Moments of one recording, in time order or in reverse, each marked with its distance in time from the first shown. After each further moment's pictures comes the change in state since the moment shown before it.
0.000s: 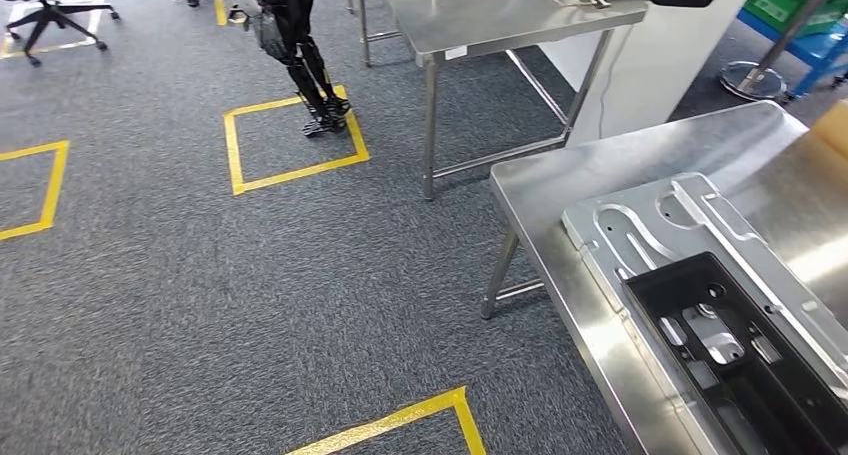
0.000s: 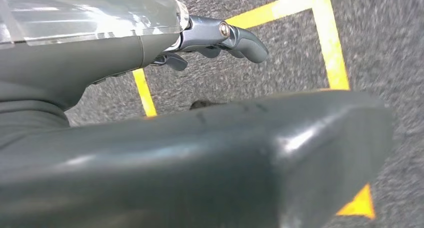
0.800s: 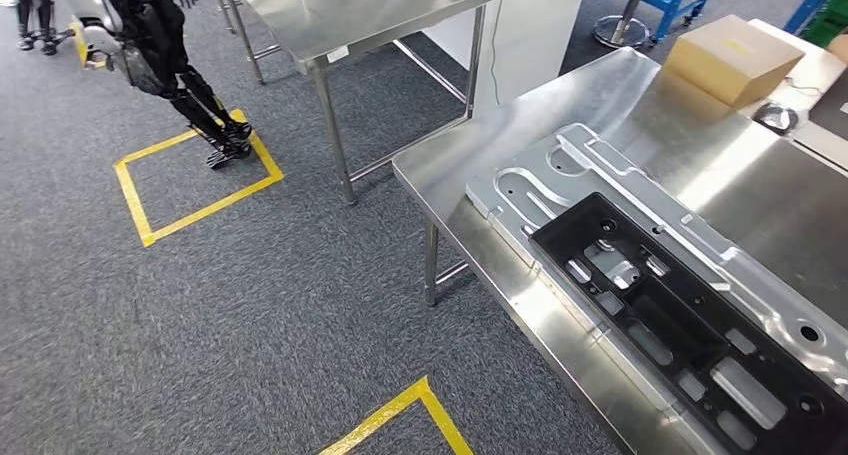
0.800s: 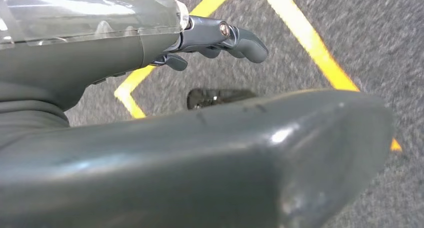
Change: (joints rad) left arm -0.026 -0.002 -0.018 0.000 -0.088 -0.017 0.018; right arm 0.001 0.001 -0.075 0.000 -0.082 -0.021 -0.006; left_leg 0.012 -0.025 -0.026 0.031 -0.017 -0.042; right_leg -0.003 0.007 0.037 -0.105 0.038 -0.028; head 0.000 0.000
